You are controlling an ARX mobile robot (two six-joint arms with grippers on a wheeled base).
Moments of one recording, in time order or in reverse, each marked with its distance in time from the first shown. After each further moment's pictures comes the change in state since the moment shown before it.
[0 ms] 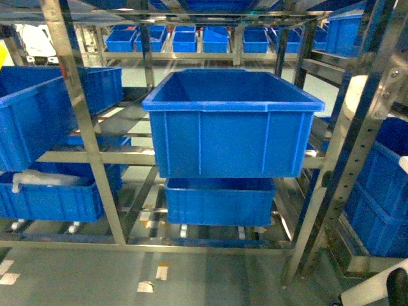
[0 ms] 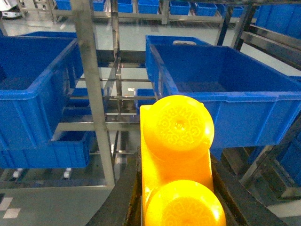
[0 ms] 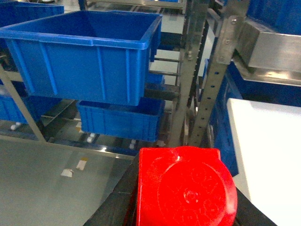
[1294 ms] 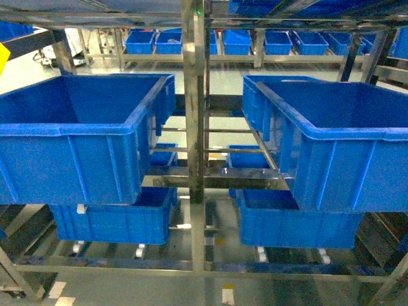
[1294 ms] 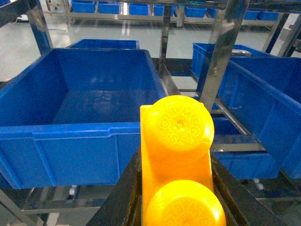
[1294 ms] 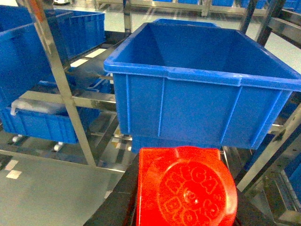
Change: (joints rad) left arm -0.002 0.001 0.000 0.001 0.000 0.000; right arm 0.005 0.000 0.000 0.000 -0.003 0.000
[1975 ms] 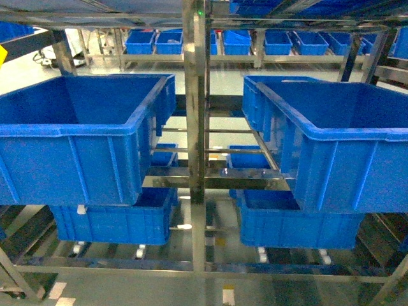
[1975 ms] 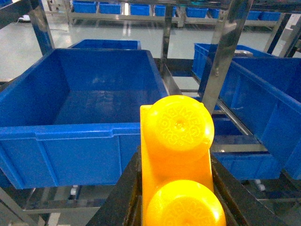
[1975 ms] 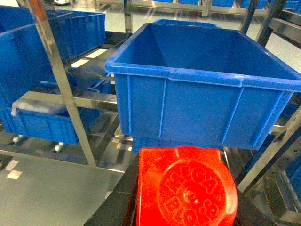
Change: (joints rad) left arm 0.002 -0.002 0.000 -0.001 0.000 0.000; right arm 0.000 0.000 0.000 0.000 0.000 0.000
